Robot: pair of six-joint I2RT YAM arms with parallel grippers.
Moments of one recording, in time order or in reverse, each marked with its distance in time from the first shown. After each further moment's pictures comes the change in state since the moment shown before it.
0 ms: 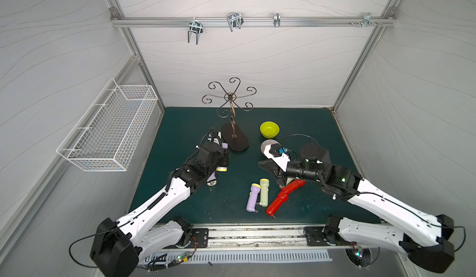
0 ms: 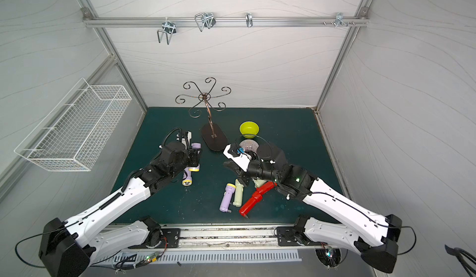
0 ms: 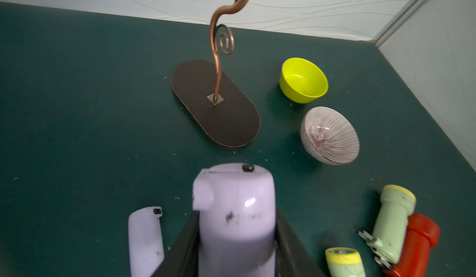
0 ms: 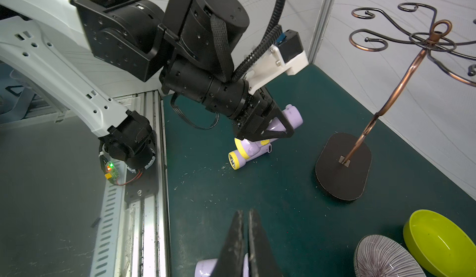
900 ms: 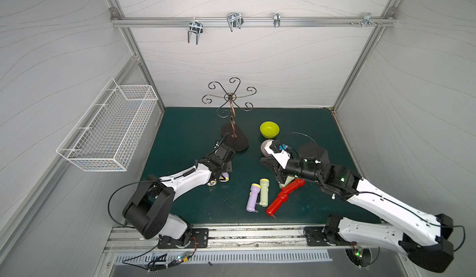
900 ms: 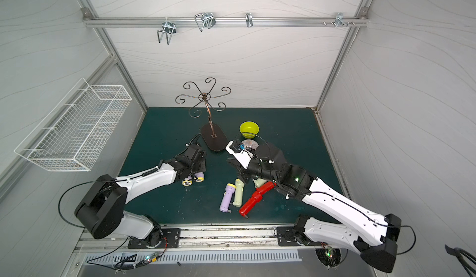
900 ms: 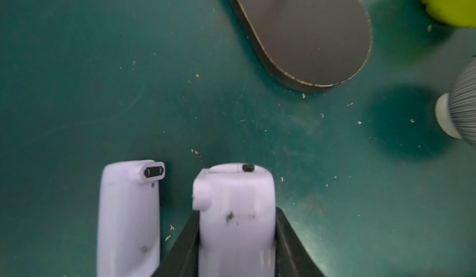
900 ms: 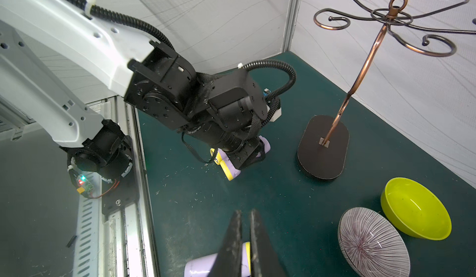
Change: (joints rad) left arm 0.027 0.410 0.000 0.013 -0.024 -0.178; right arm 0.000 0.006 0.000 -0.019 0.116 0.052
